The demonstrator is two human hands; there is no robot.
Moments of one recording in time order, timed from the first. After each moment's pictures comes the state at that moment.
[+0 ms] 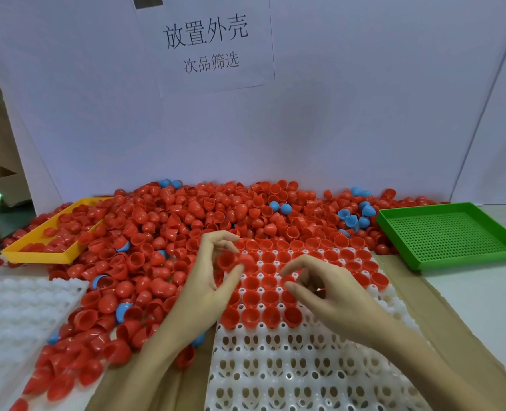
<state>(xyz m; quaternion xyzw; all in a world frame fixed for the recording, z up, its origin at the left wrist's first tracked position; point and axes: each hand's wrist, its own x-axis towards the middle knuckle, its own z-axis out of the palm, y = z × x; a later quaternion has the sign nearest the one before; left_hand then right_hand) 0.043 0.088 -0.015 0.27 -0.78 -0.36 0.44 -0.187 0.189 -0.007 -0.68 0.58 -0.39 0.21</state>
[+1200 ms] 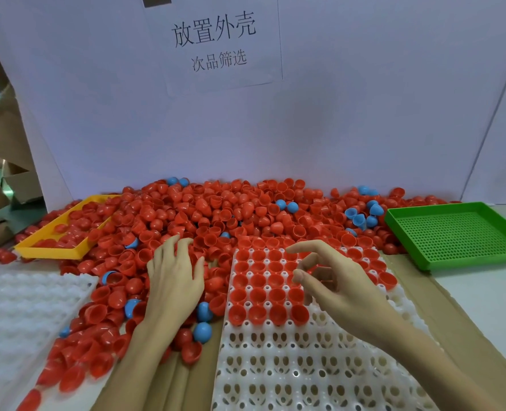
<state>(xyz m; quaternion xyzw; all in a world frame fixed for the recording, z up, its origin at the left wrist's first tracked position) 0.075 0.049 -0.036 0.58 -0.75 -0.02 0.31 -0.181 0.194 0.001 -0.66 0.55 -0.46 0.23</state>
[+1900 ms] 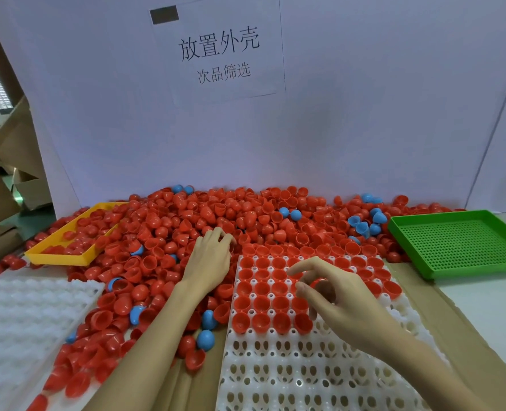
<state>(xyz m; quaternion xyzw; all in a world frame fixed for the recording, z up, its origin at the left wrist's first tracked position) 0.033 -0.027 -0.044 0.44 -0.87 0.05 0.22 -0.184 0.191 -0.007 -0.68 0.57 -0.42 0.20</state>
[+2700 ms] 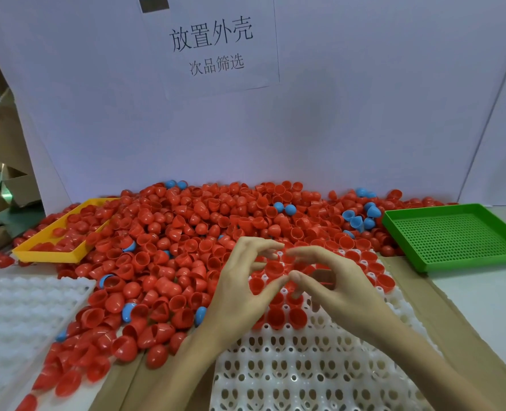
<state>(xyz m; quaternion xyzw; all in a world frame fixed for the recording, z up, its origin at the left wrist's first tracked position) 0.003 0.109 -0.014 0.23 -0.81 -0.27 0.46 -0.186 0.188 -0.004 -0.63 0.55 -0.49 0.25</state>
